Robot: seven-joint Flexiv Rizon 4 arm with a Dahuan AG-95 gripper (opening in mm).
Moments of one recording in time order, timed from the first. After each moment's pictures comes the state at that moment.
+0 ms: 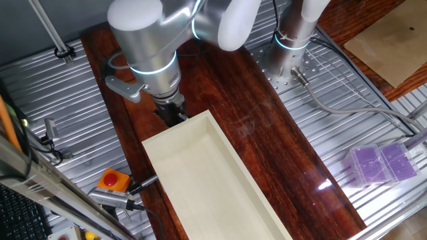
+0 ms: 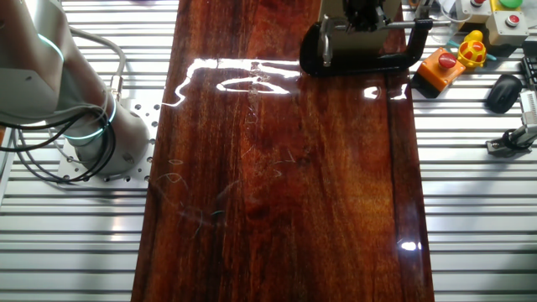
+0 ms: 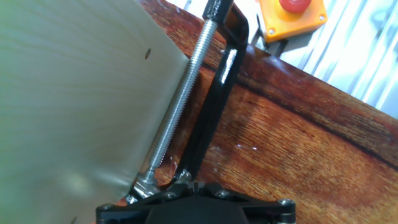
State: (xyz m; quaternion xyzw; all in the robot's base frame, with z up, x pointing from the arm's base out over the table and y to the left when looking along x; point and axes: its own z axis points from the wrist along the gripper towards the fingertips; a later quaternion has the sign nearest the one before) arm 0.526 0.173 0.186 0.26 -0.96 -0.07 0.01
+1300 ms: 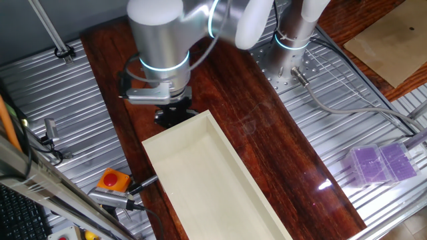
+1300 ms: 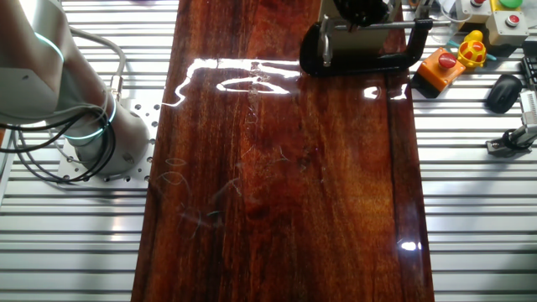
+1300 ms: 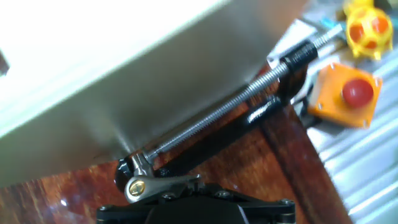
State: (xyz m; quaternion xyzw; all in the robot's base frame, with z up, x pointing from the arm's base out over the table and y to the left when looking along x) arm 0.530 0.177 0.189 0.53 -0.85 -0.03 -0.05
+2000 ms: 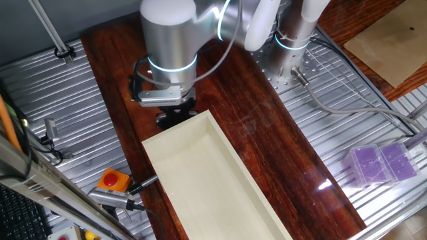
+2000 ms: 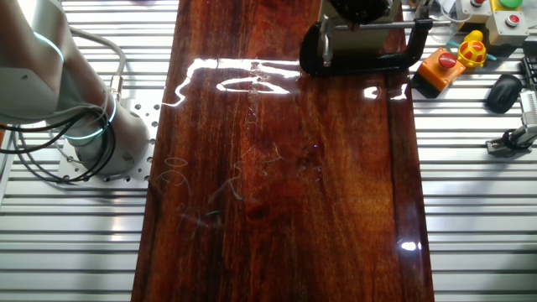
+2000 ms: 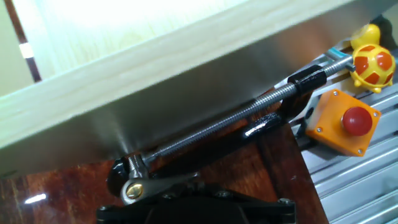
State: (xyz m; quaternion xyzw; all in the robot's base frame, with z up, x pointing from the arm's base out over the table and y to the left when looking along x) arm 0.534 0.186 0.179 0.56 -0.82 -0.02 -0.07
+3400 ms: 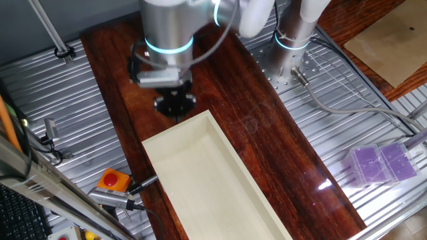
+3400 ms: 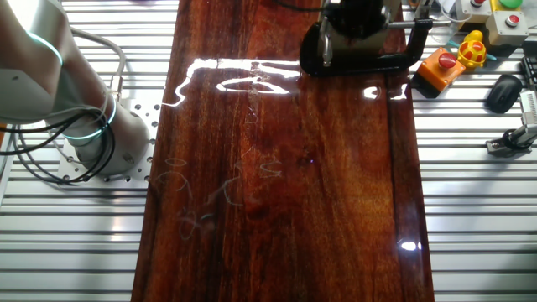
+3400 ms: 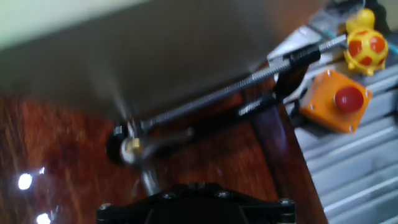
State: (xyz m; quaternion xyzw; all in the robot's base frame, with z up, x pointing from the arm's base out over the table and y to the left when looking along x) arm 0.512 0.120 0.189 0.57 -0.82 -0.01 -0.06
